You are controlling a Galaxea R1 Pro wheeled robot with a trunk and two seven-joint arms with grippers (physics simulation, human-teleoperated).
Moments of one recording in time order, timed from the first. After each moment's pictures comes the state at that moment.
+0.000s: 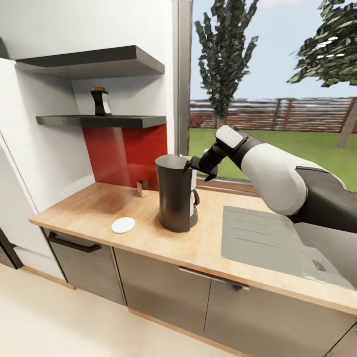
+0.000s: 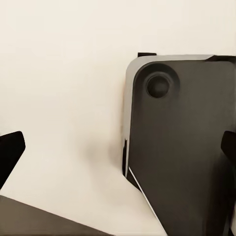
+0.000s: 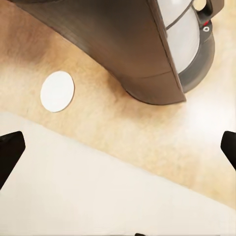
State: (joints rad) left arm -0.04 0.07 0.03 -0.01 0.01 -0.21 0.03; right arm -1.78 0.17 -0.18 -0.02 -0.52 1.05 -0.33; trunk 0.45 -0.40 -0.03
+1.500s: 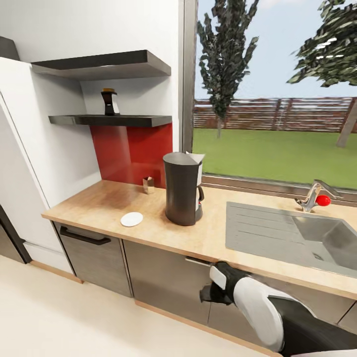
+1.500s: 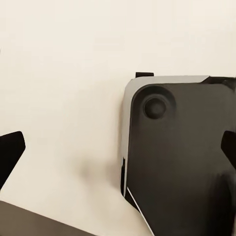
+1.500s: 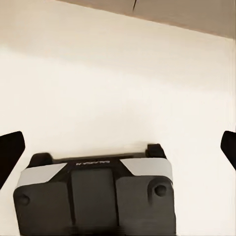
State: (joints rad) left arm -0.05 0.07 0.03 -0.04 0.01 -0.22 0.02; right arm -0.94 0.17 -0.19 -0.02 -0.09 0.71 -0.31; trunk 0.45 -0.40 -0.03
